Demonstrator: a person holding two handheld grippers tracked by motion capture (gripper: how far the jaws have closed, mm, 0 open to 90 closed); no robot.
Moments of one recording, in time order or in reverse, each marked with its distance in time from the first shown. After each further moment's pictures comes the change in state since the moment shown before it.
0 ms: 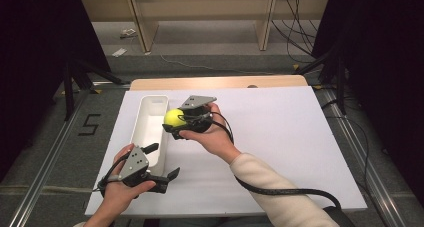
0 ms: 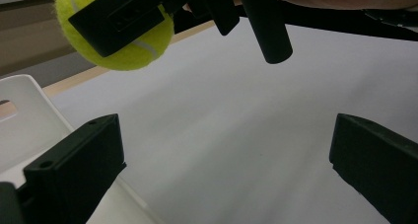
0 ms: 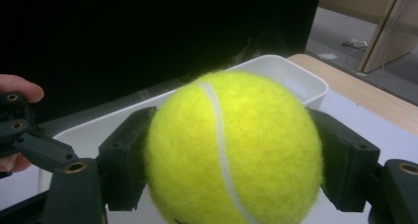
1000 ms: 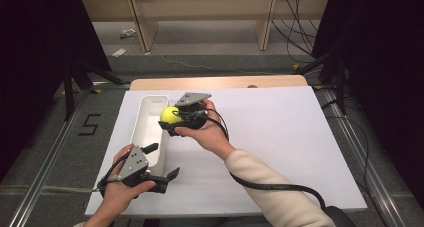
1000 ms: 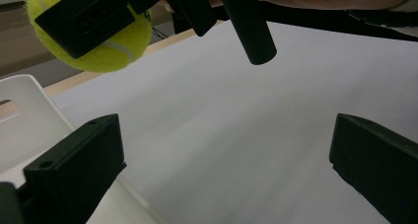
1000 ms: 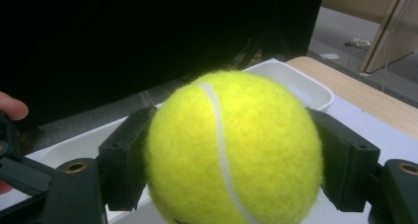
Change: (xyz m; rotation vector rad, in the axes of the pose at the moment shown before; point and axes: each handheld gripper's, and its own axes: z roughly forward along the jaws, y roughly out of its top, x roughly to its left) left arm 0.000 0.000 -0.001 -0.002 0.001 -0.004; right arm -0.002 0.007 0.013 0.002 0.003 0.005
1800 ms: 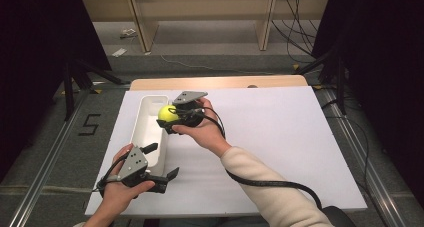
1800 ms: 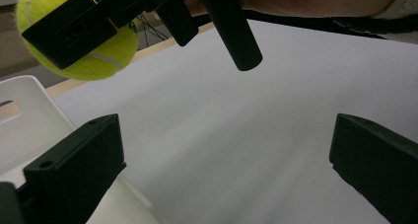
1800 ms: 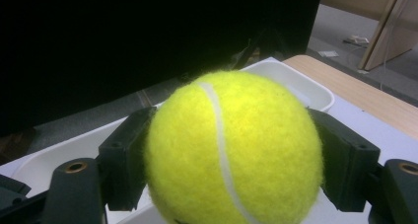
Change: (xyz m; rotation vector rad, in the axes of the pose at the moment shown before) left arm 0.000 0.001 -0.001 -0.004 0.002 0.003; right arm -0.004 0.002 0.013 0.008 -0.007 0.002
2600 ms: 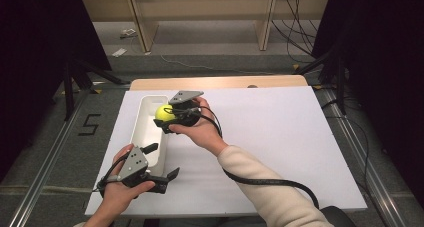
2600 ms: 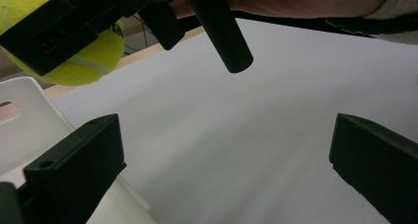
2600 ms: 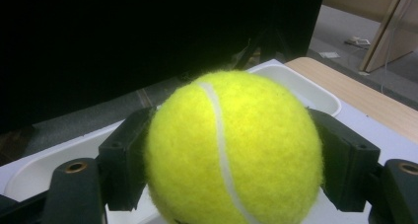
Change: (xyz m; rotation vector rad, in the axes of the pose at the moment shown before) left arm -0.001 0.000 0.000 0.001 -0.003 0.002; right arm 0.003 0.004 0.007 0.008 0.002 -0.012
